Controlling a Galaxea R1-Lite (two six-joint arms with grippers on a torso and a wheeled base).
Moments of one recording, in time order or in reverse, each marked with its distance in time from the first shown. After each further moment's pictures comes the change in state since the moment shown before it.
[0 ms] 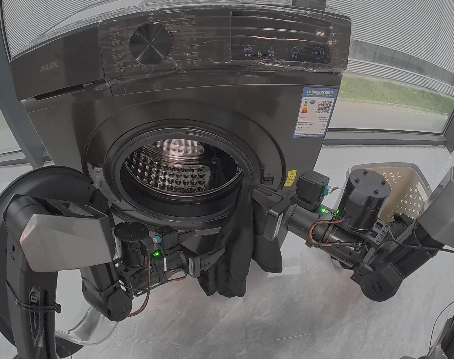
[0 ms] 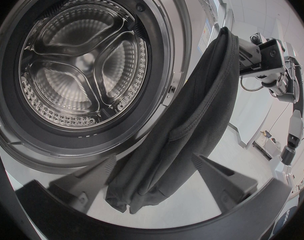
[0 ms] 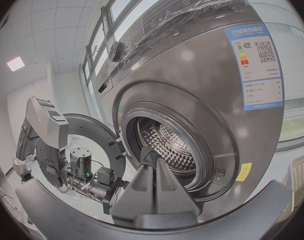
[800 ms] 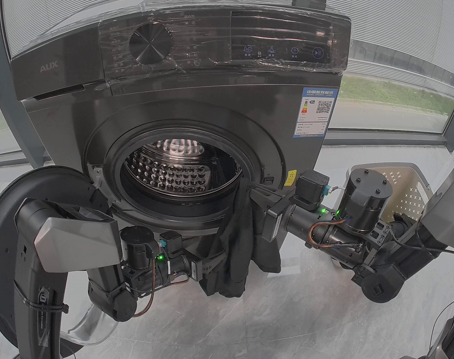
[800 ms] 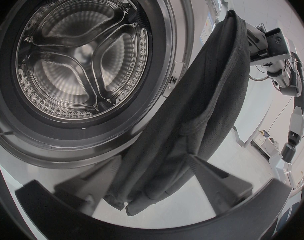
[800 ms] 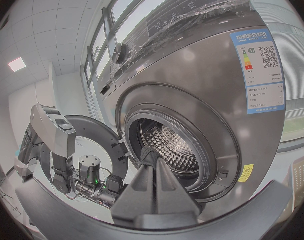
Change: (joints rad) left arm 0.003 0.064 -0.038 0.000 -0.022 -0.005; right arm 0.017 -0.015 0.001 0.008 -0.004 0.000
